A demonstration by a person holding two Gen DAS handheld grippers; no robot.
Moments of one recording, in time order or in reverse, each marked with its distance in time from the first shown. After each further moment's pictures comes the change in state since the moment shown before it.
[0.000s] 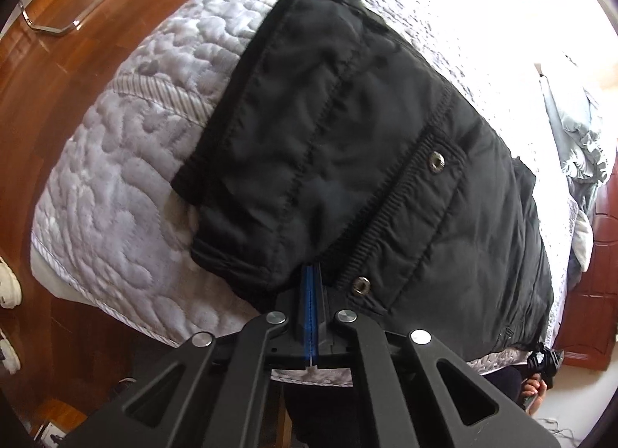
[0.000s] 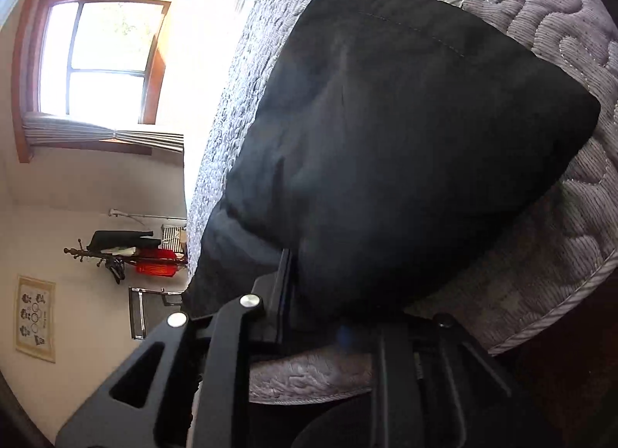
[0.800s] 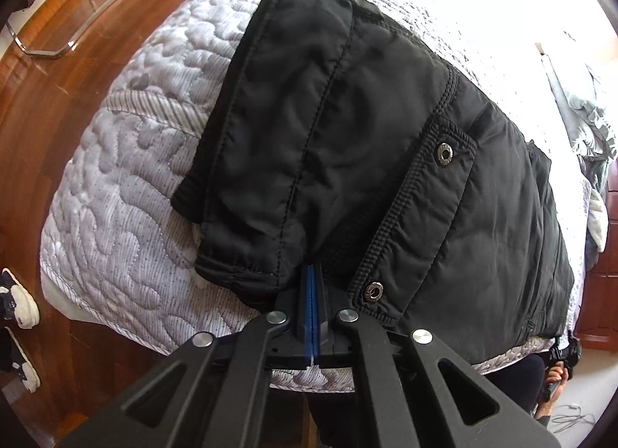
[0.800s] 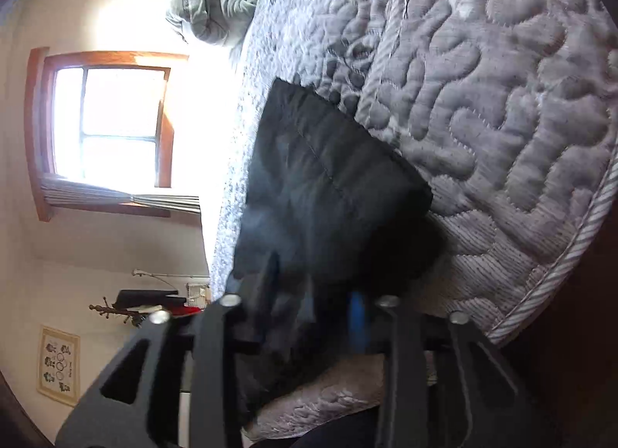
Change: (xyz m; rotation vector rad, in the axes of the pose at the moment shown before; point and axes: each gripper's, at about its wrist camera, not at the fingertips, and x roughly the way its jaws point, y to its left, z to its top) left arm 0.019 -0.022 -0.011 0.081 -0.008 0.063; right arm -0.069 -0.040 0.003 0.103 -0.265 0.128
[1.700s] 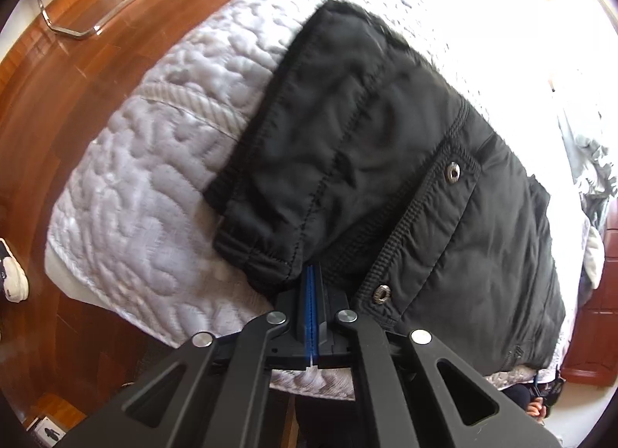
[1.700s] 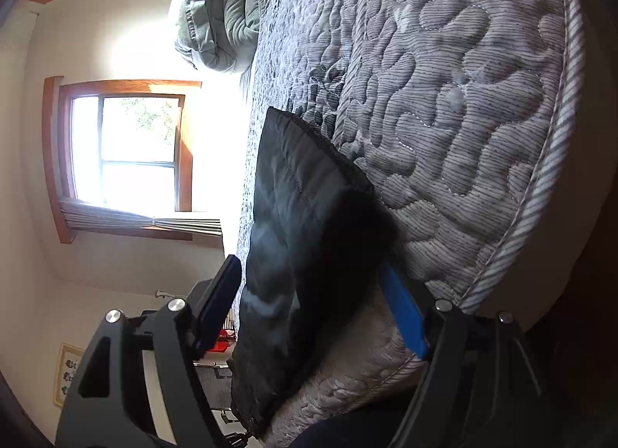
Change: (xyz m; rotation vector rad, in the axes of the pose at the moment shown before) left arm -0.025 0.012 -0.006 -0.131 -0.078 -0.021; right arm -0.008 -0.026 0.002 0.053 -0.030 0.067
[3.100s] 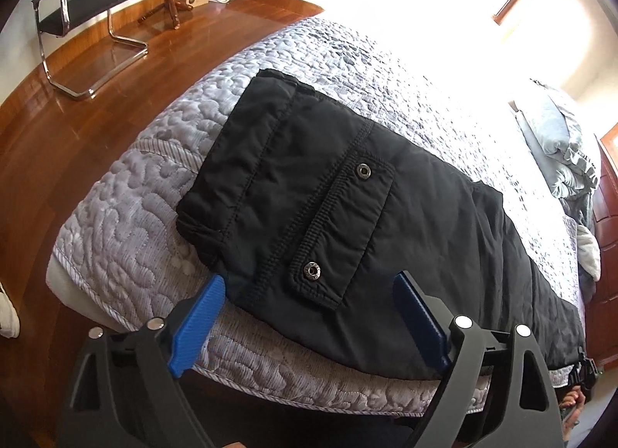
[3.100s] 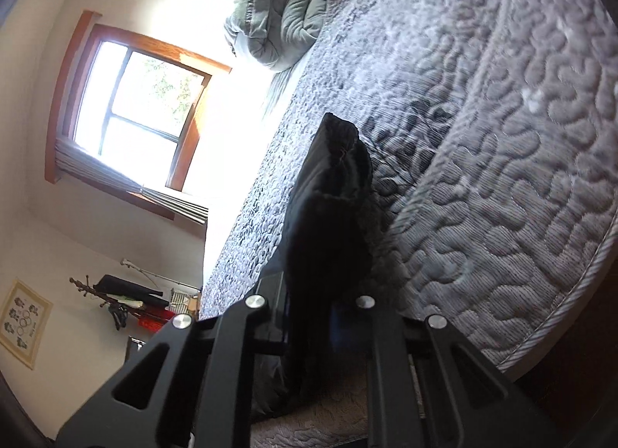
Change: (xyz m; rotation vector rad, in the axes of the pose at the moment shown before) left arm -0.033 -0.040 -0.050 0.107 -0.290 -0.037; right arm 0.015 0.103 -0.020 -0.336 -0.078 -0.091
